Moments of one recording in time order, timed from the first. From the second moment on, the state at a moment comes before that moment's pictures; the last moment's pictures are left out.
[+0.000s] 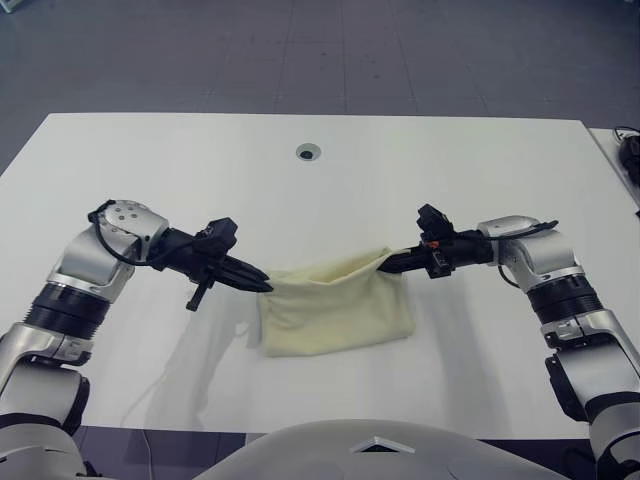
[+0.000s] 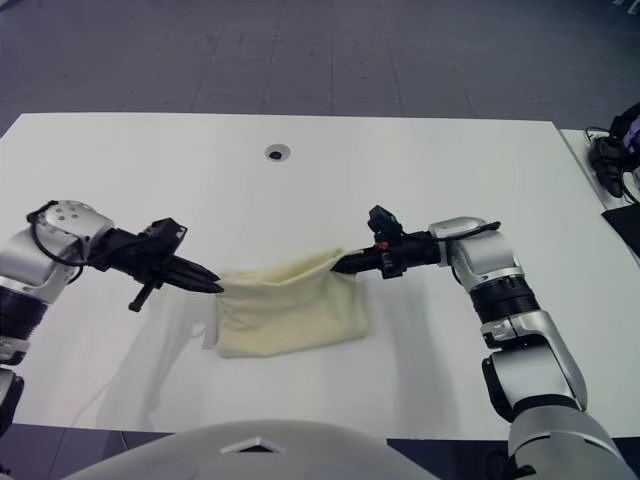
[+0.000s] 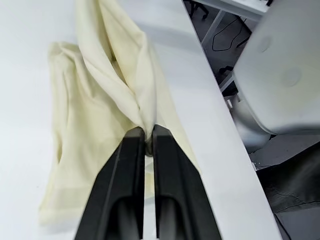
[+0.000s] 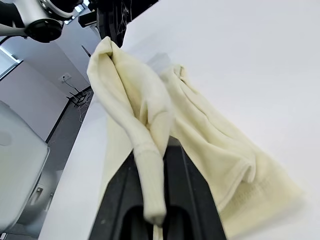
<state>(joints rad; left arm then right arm) -0.41 0.99 -0.32 0.03 -0.65 0.39 -1.61 -0.55 -0.62 0.27 0.35 0.48 0.60 1.53</state>
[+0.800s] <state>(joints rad) -0.65 0.85 -0.43 0.50 -0.50 0.37 -1.61 -0.60 -0.45 0.24 0.64 0.34 0.46 1.36</state>
